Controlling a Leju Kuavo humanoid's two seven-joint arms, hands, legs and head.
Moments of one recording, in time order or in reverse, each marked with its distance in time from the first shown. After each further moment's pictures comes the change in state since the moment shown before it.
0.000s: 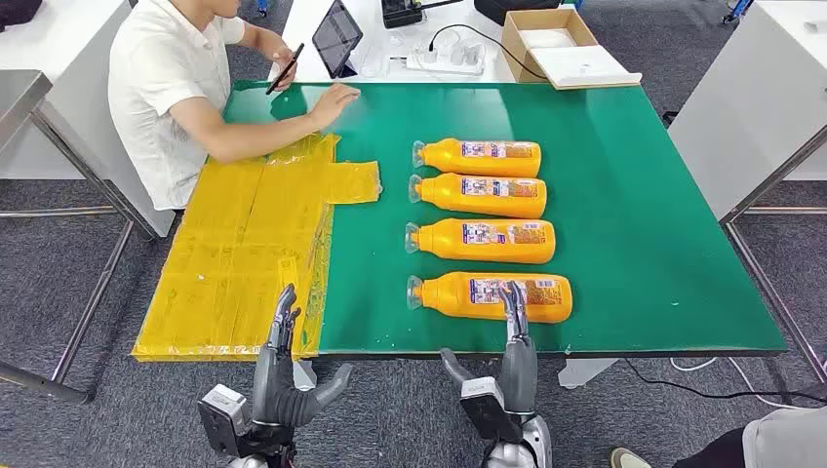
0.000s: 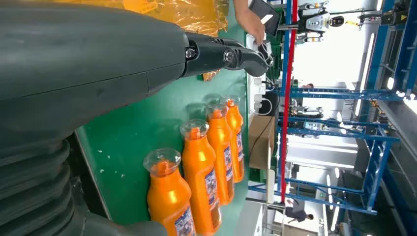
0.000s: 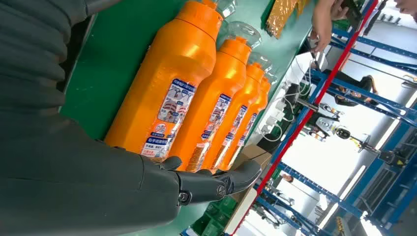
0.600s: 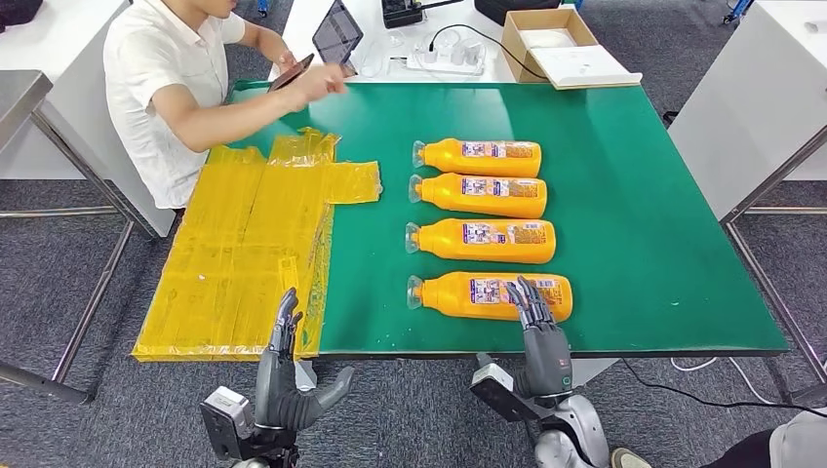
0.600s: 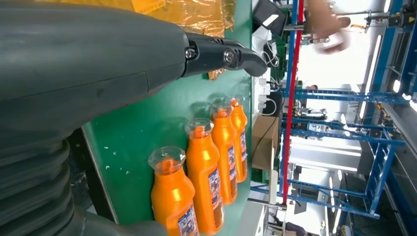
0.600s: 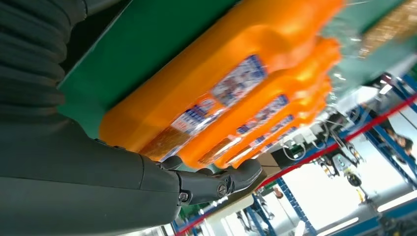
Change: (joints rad) left arm 0.008 -0.009 -0.003 0.013 0.016 -0.004 -0.004; right arm -0.049 -0.199 -0.031 0.011 0.367 0.084 0.259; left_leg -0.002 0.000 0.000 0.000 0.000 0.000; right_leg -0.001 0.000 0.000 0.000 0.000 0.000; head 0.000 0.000
